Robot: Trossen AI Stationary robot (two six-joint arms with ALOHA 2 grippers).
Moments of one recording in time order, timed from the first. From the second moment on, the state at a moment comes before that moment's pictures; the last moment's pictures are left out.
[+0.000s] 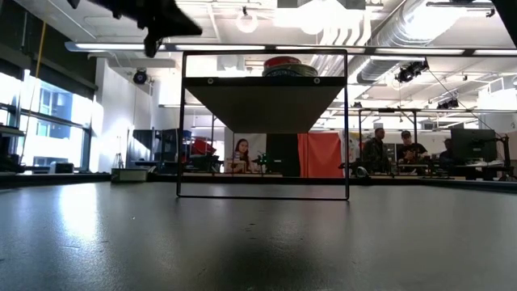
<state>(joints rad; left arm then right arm) 0.26 0.92 0.78 -0.14 -0.06 -0.37 -0.15 1.89 2.31 -0.76 0.28 -0.02</state>
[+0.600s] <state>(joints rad) 0.75 1.27 0.92 -0.74 -0.34 -0.37 -0.08 1.88 2.31 -1.38 0.40 0.15</state>
